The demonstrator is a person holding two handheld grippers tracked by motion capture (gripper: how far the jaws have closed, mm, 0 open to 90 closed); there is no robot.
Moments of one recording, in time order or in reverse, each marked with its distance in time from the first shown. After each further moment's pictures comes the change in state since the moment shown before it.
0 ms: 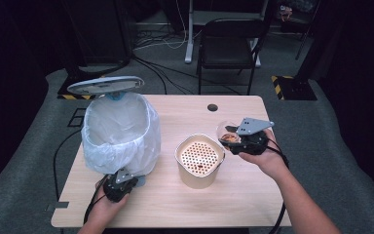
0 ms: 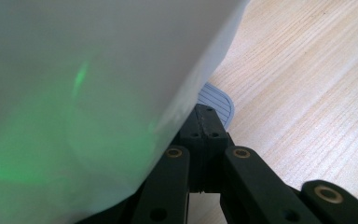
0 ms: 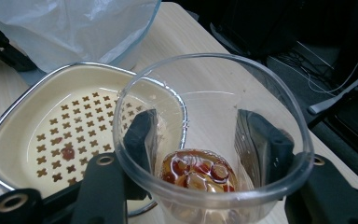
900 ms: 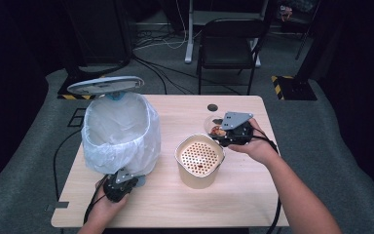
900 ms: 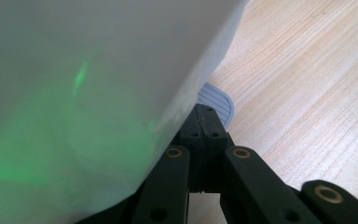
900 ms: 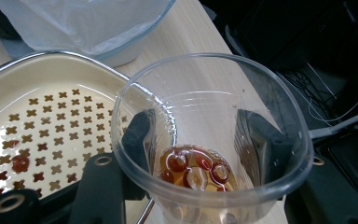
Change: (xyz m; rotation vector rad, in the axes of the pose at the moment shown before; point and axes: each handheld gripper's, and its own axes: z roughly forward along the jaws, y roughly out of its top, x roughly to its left) left arm 0.000 0.000 0.000 0.000 -0.001 0.002; right arm -0.011 0.021 0.040 0.032 0.045 -0.217
